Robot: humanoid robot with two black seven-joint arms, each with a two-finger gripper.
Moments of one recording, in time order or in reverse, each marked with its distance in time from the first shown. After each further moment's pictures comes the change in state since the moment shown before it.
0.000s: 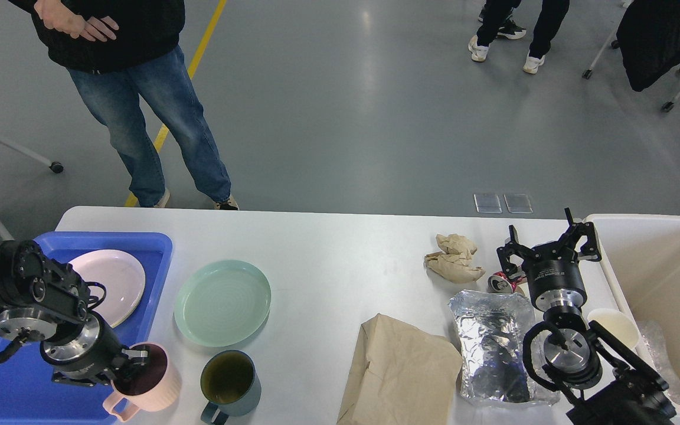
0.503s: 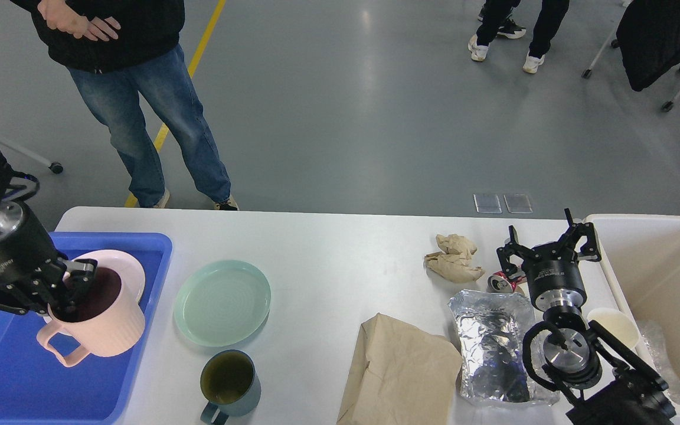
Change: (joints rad) left arm -0.586 0.082 0.168 -0.119 0.000 -0.491 0.010; right arm 0.000 0.000 0.000 0.000 0.000 0.000 0.000
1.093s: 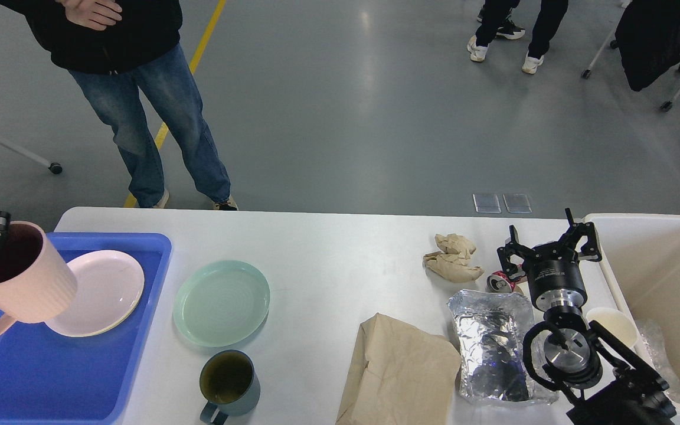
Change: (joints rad) left arm -0.187 0.097 0.225 0.084 0.019 -0.124 -0.041; right arm 0.000 -0.001 0.000 0.000 0.000 0.000 0.000
